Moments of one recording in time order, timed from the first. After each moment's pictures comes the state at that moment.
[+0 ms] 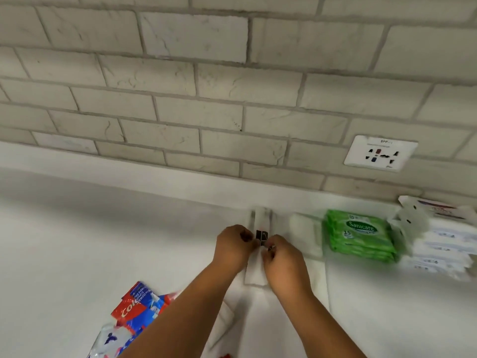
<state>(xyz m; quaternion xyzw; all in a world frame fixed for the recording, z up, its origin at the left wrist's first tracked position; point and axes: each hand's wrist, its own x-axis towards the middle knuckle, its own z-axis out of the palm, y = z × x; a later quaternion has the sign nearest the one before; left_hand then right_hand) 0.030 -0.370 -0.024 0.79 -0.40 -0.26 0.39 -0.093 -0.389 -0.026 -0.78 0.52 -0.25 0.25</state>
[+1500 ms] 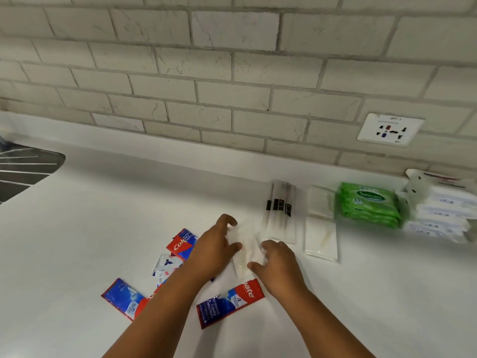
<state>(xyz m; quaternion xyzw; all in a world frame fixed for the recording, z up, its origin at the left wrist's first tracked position) 0.047 -0.209 -0.016 0.81 -0.48 -0.18 0.28 -0.097 -0.270 -0.033 -0.81 0.51 -0.09 0.28</state>
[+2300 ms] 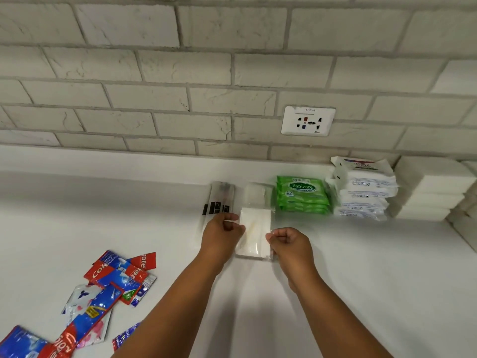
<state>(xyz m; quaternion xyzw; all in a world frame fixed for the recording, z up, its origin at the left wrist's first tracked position) -0.074 -0.327 -0.018 0.70 -0.33 -0.36 0.51 -0.223 -0.366 -0.031 -0.52 0.56 -0.39 0.52</state>
